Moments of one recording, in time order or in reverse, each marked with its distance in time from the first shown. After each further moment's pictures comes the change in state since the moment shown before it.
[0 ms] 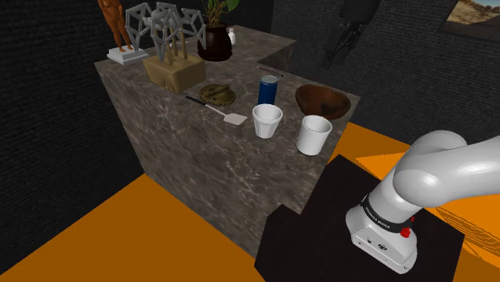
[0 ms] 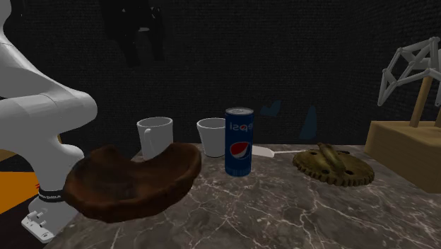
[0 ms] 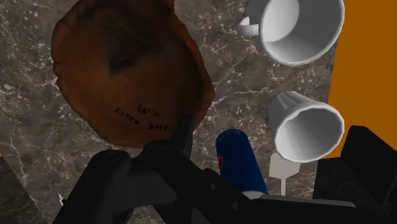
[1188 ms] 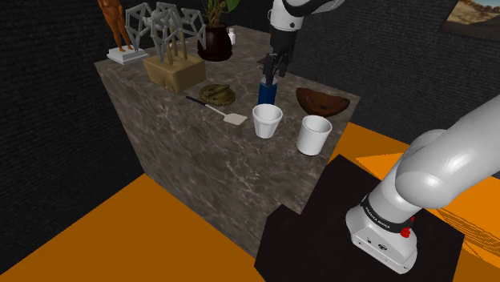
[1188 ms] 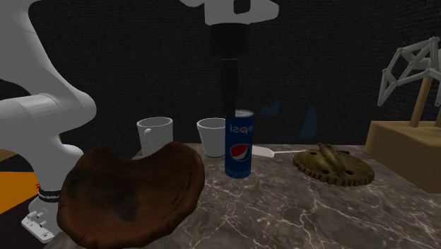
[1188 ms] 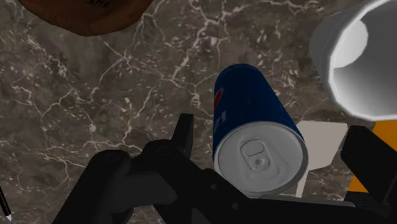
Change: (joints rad) arm 0.060 0.501 0.092 0.161 -0.063 0.291 -0.041
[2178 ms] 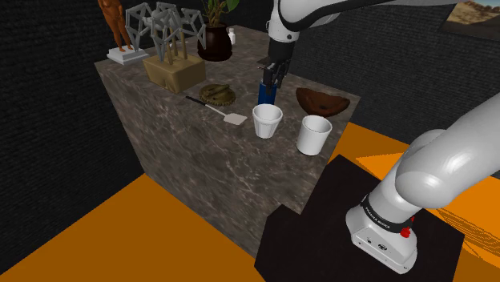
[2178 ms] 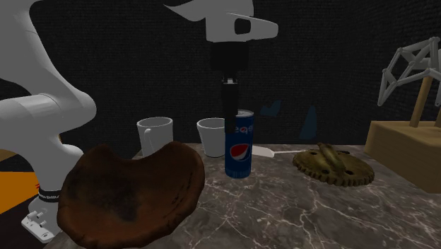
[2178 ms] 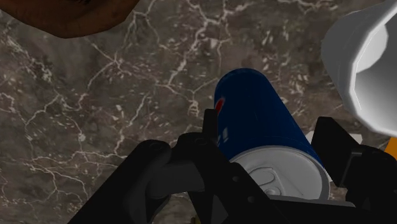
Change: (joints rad) arm 0.000 0.016 0.001 -0.058 -0.001 0.074 -0.001
